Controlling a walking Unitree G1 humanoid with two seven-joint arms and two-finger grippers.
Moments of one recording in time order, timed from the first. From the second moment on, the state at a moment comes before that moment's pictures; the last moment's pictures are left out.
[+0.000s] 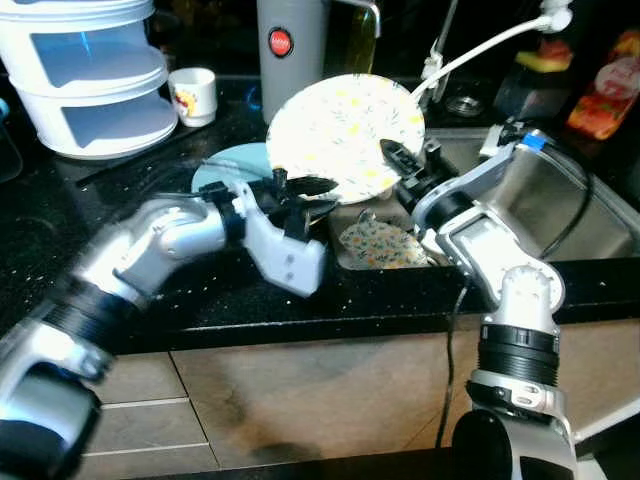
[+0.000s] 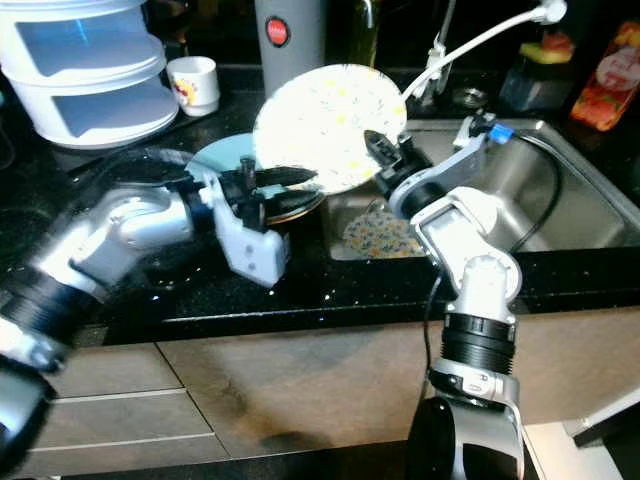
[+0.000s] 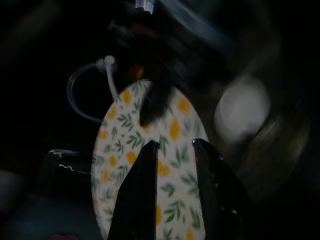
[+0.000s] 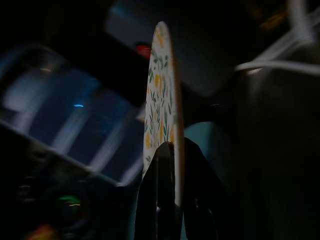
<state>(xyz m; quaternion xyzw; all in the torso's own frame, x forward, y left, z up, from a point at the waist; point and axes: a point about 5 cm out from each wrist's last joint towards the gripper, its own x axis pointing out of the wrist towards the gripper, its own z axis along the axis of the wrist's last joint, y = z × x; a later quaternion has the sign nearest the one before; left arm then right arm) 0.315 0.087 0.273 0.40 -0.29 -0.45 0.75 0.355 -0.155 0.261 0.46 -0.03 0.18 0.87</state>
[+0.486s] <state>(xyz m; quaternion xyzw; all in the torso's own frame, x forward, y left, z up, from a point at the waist) 0.347 0.083 0.279 0.01 0.00 -0.42 0.91 0.373 -0.257 0.240 0.14 -0.05 -0.03 0.99</state>
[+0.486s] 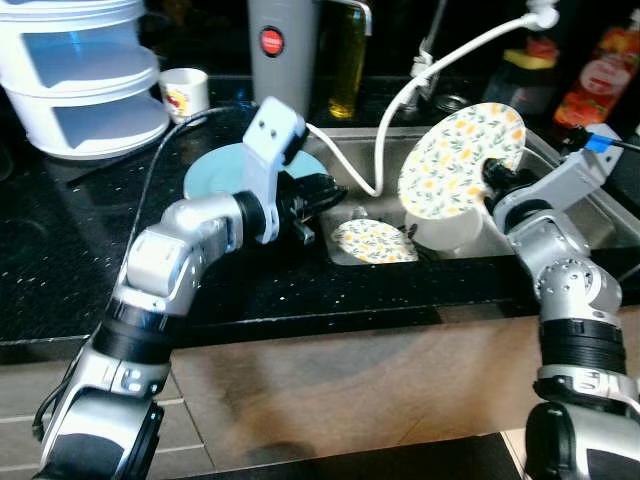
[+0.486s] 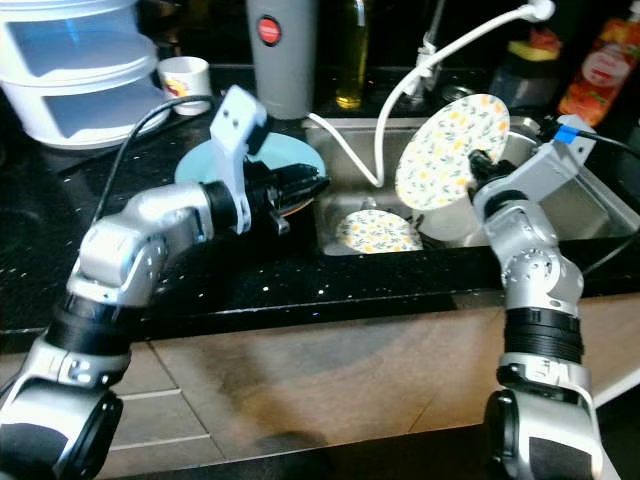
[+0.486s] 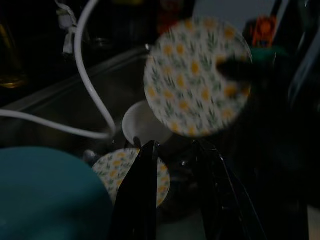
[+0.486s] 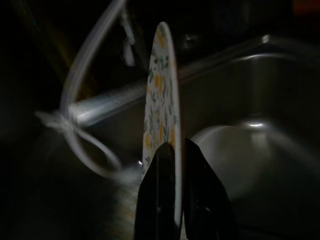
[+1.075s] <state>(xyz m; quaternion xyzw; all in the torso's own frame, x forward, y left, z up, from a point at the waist) 0.341 0.076 0.273 0.03 0.10 -0.41 0.91 0.405 -0.223 0.247 -0.15 0.00 0.09 0.98</state>
